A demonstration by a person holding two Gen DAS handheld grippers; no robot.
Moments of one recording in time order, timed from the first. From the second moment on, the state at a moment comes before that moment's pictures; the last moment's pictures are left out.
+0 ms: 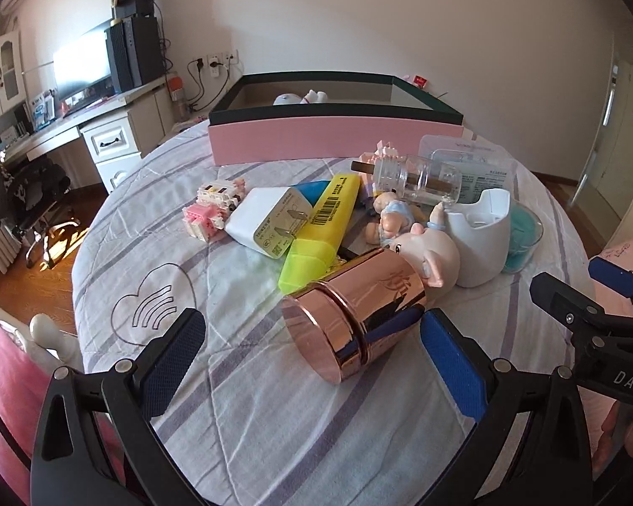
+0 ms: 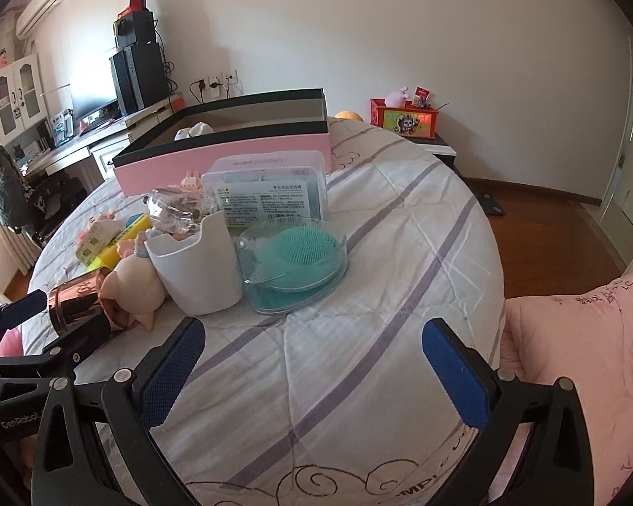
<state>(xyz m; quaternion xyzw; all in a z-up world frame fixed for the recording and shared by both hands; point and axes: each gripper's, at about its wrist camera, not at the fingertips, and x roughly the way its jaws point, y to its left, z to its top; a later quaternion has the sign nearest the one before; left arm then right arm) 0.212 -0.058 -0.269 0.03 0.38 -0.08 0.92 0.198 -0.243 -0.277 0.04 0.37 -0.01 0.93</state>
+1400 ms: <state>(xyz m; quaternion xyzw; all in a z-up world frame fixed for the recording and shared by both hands) 0.230 -0.064 -0.194 0.06 0.31 -0.18 0.93 0.250 -0.230 -0.219 0.02 0.32 0.09 0.94</state>
